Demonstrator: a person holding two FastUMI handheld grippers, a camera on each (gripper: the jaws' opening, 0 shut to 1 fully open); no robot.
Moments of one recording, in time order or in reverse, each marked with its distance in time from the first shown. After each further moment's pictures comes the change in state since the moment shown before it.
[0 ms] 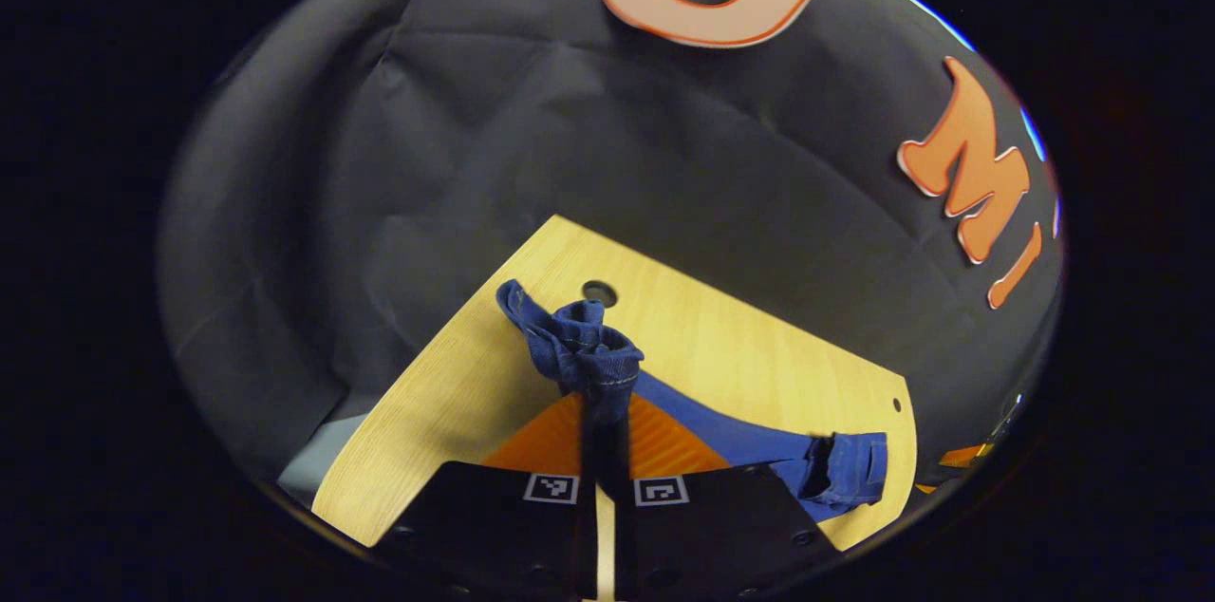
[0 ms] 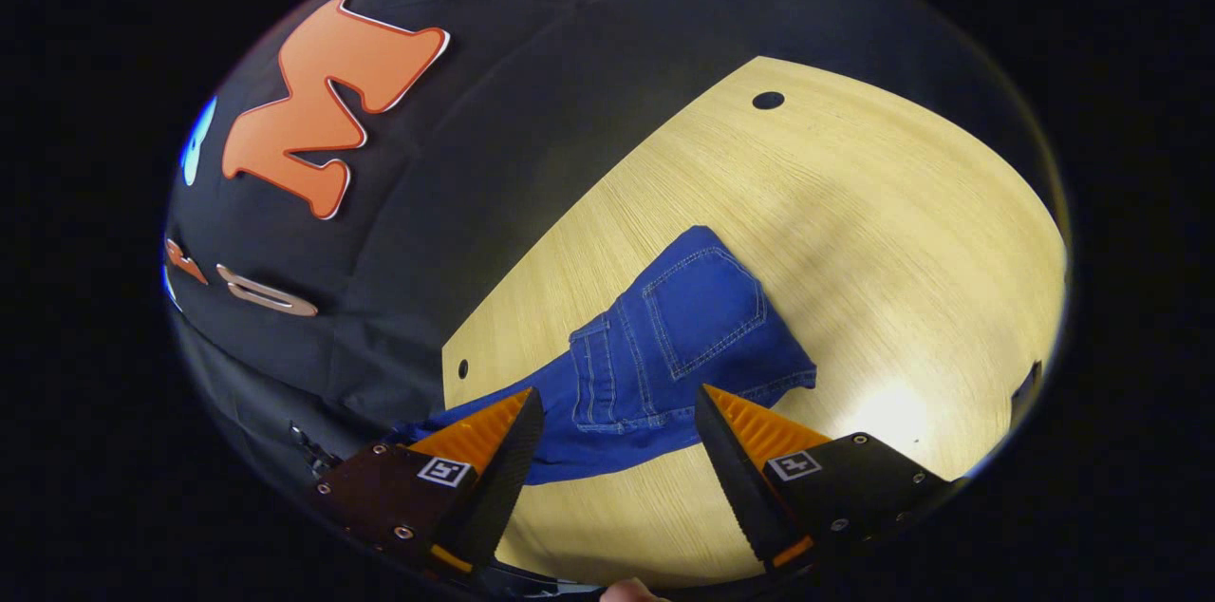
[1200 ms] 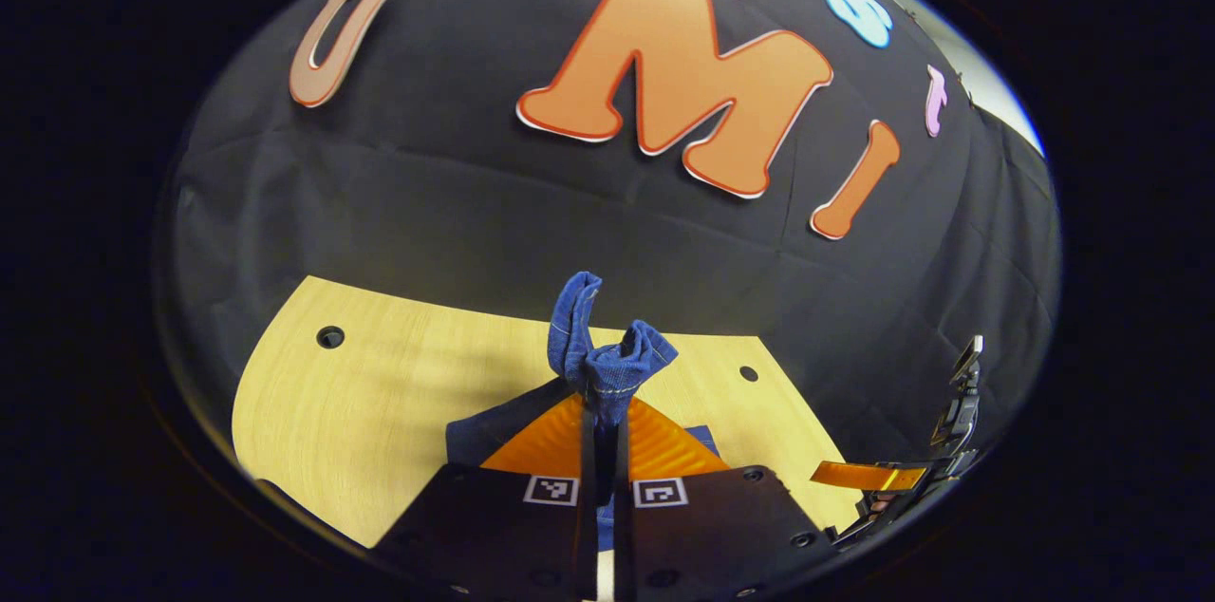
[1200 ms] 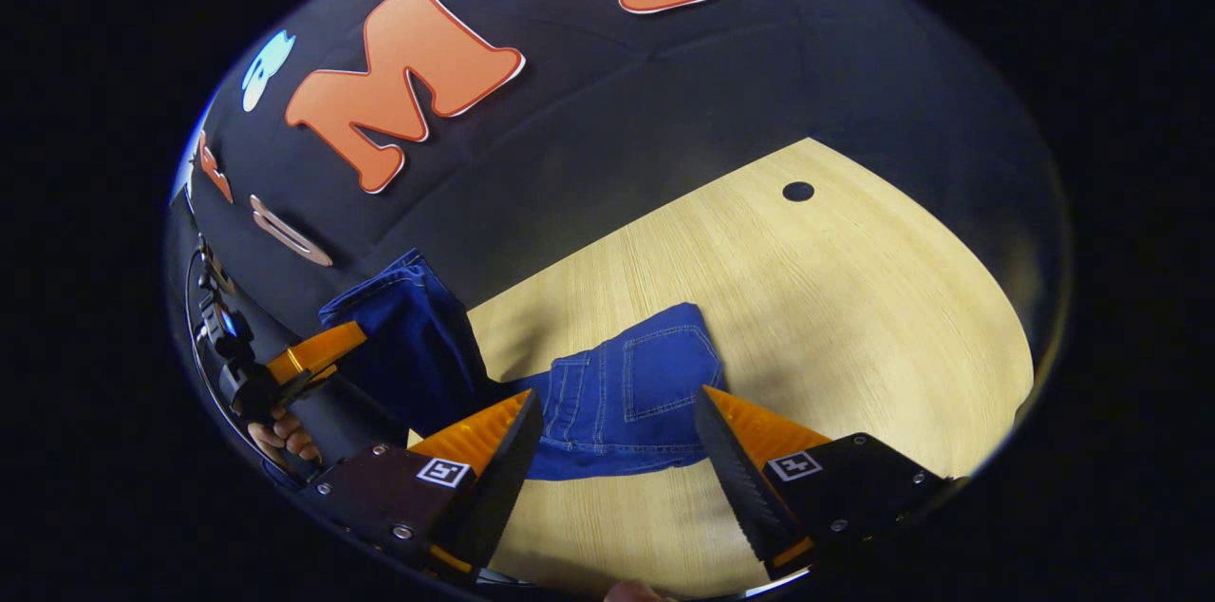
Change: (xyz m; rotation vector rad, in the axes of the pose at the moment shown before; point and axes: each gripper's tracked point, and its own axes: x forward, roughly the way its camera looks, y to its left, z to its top) left arm -0.038 -0.375 -0.048 0.281 -0.001 -0.365; right arm -0.039 -0.021 0.051 -0.279 -0.120 0.036
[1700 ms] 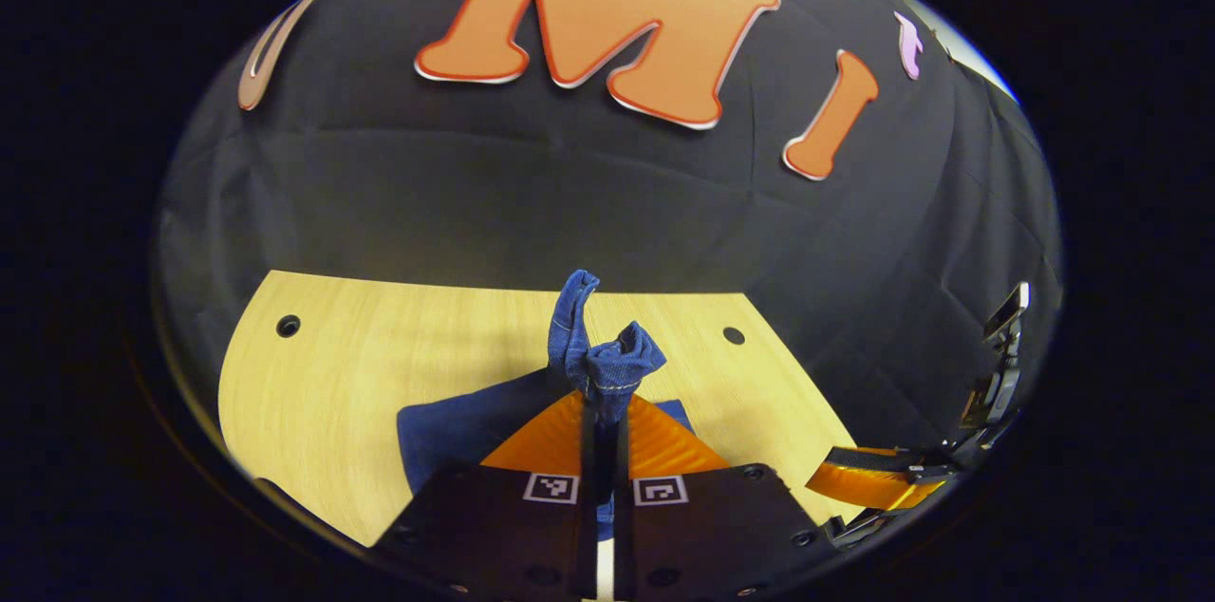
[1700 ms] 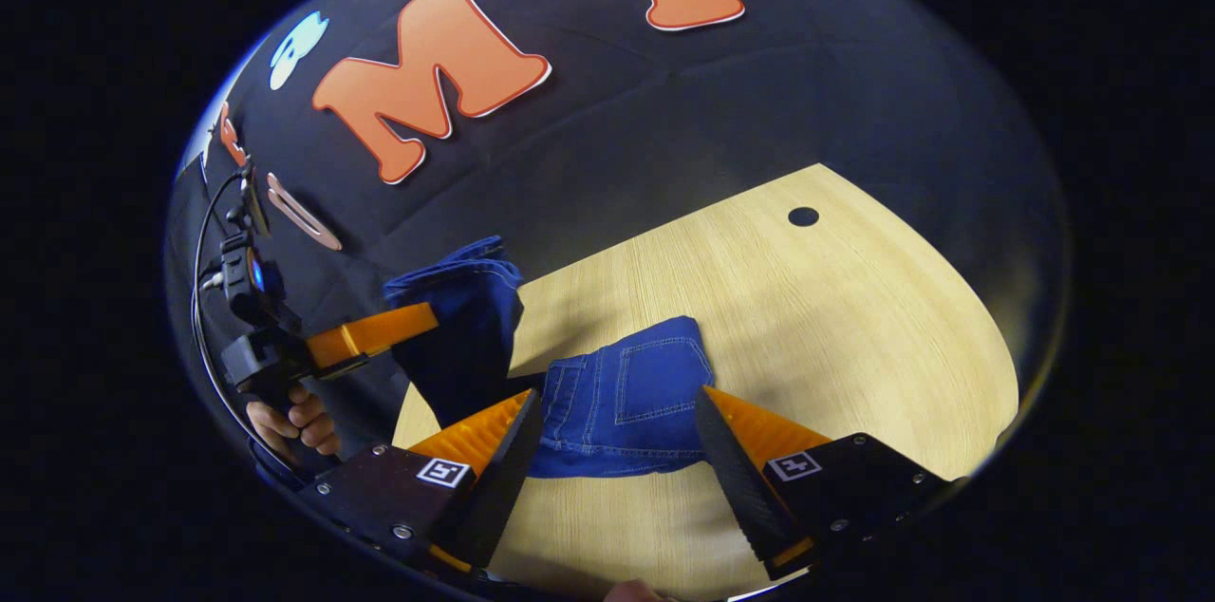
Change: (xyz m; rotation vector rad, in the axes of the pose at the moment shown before) left arm 0.054 -0.076 -0.058 0.093 0.118 -0.026; right arm -0.009 -0.006 0.004 -0.081 -0.052 0.006
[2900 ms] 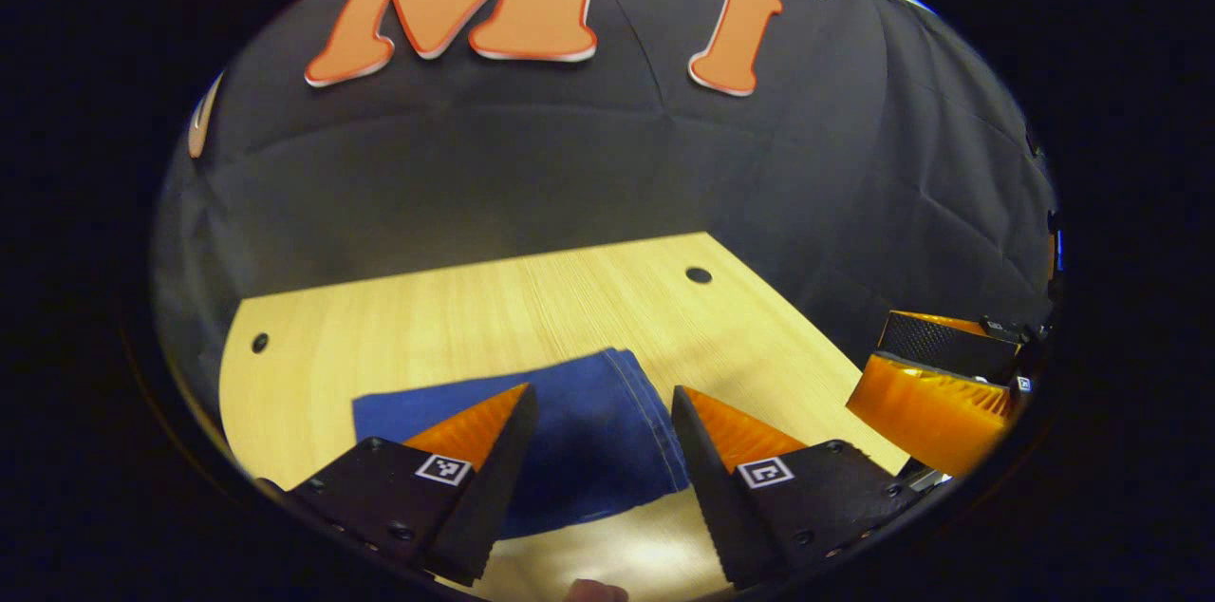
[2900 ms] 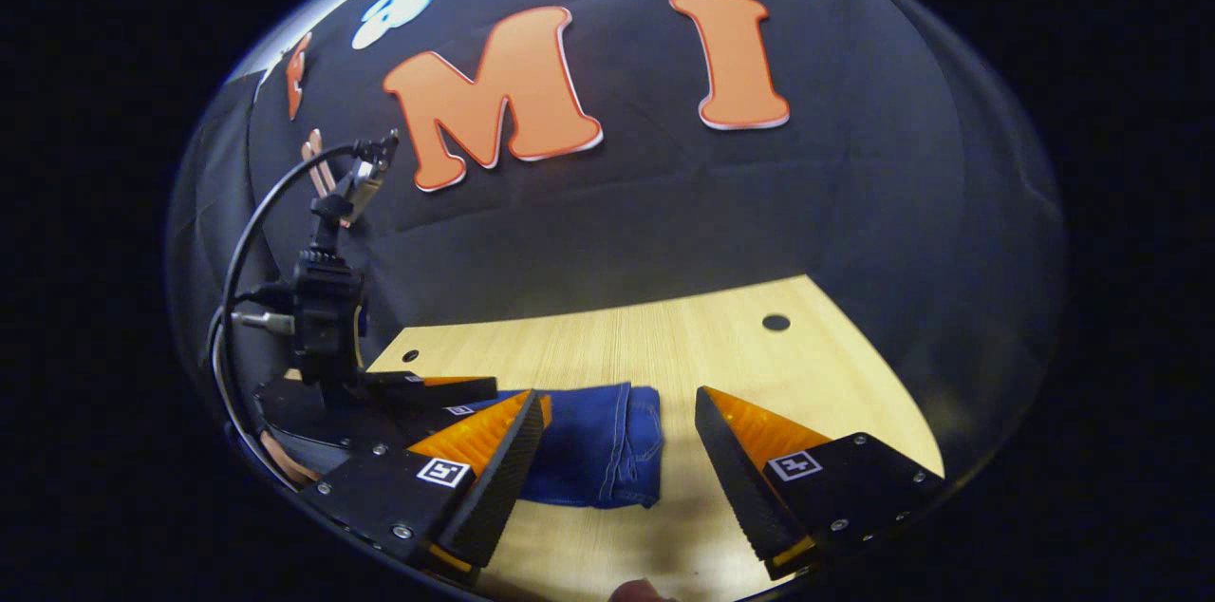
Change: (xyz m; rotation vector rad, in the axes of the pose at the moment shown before) left arm 0.009 -0.067 -0.048 0.186 -0.013 -0.015; right arm -0.037 0.011 0.048 -0.311 -0.280 -0.057
